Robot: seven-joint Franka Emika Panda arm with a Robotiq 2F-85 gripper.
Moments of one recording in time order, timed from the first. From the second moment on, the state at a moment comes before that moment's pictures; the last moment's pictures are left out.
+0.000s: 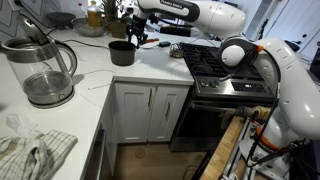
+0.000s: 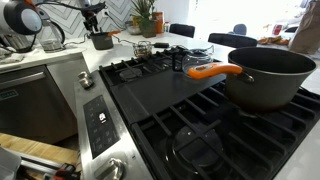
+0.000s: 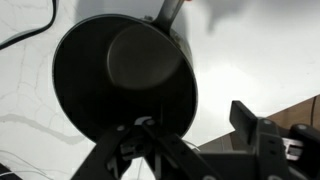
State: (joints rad) arm 0.08 0.95 0.14 -0.55 -0.07 1.73 -1.60
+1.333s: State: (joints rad) arm 0.01 0.76 0.00 -0.54 -0.07 1.49 -0.73
